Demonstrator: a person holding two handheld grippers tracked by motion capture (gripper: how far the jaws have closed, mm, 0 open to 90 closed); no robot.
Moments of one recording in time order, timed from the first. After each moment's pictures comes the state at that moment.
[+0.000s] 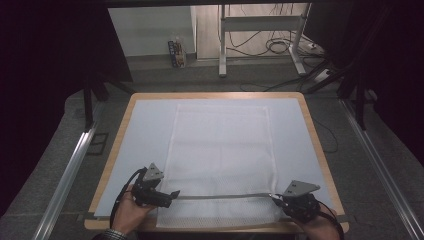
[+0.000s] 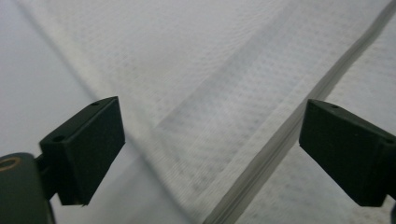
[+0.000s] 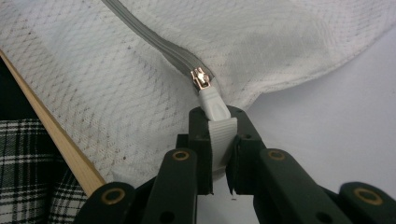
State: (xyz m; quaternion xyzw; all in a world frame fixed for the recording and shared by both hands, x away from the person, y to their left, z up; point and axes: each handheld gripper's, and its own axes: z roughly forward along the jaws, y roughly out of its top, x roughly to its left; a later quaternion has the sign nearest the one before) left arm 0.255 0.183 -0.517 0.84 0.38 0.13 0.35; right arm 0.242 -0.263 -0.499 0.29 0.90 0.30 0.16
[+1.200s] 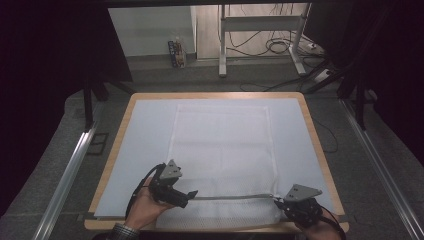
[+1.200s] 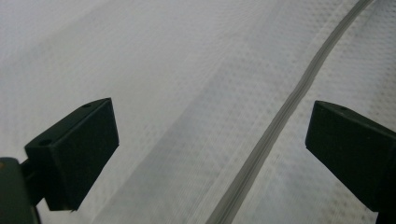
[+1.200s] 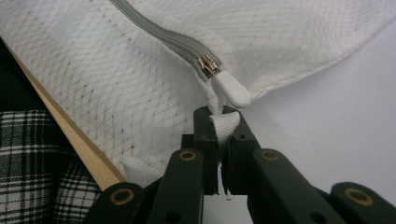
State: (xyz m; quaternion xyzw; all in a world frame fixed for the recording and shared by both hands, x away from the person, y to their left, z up) left arm 0.265 0.131 -0.495 0.86 0.31 0.12 0.38; right arm 0.231 -0.266 -0.498 0.29 0.89 0.30 0.16
